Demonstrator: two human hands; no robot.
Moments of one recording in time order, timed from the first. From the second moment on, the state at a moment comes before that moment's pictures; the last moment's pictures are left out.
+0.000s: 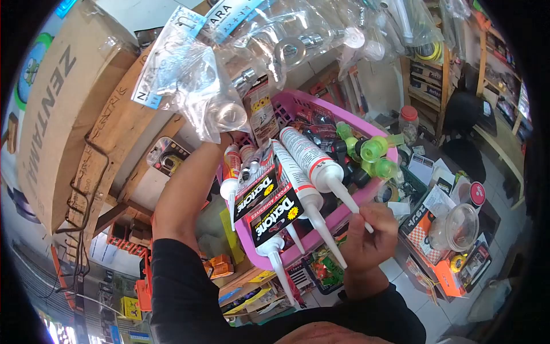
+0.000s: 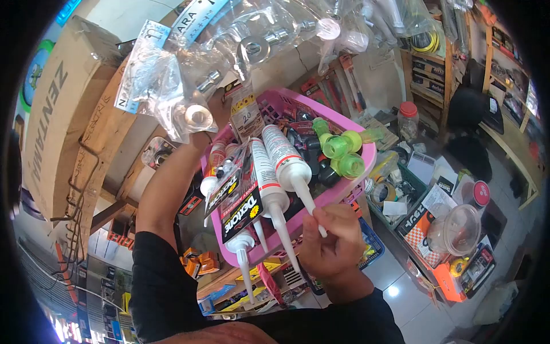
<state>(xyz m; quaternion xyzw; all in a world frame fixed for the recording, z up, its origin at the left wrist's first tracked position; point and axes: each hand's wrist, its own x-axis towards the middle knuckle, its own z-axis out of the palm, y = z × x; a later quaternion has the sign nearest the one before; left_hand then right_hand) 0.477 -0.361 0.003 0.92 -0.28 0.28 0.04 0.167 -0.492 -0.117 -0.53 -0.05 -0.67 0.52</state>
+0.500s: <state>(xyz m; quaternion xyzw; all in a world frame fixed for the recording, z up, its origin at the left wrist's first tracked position) 0.371 -0.311 0.001 0.83 -0.48 0.29 0.09 0.170 -0.488 -0.113 -0.54 0.01 -0.61 0.58</state>
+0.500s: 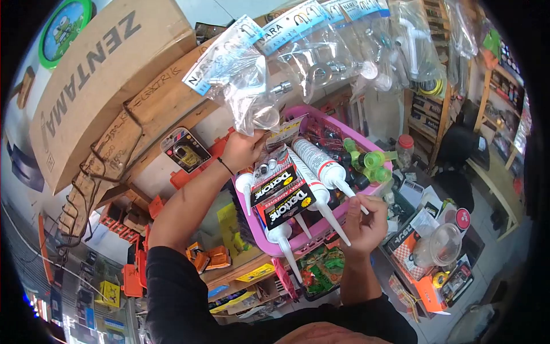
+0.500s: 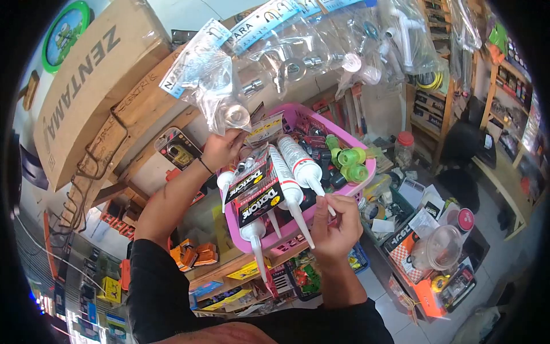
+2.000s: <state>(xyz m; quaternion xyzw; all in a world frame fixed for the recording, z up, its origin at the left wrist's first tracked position) 0.239 -0.285 -0.001 0.81 -0.46 0.31 0.18 0.175 -0.519 -0.060 -0.80 -0.10 -0.43 0.41</state>
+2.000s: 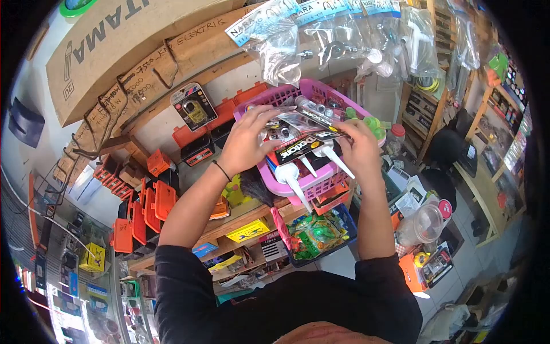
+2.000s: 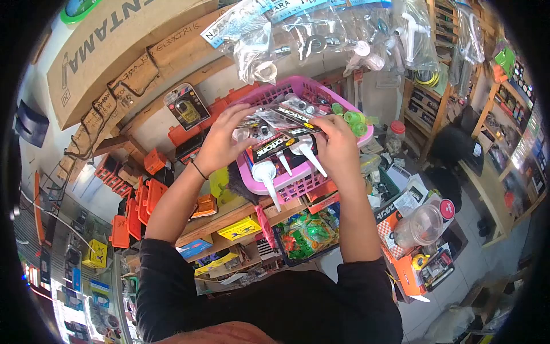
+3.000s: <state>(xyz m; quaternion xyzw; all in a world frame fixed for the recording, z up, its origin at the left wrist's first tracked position) 0.203 -0.213 -0.019 0.66 -0.28 0.64 0.27 0.125 -0.472 -0.022 -0.75 -0.04 -0.53 0.39</state>
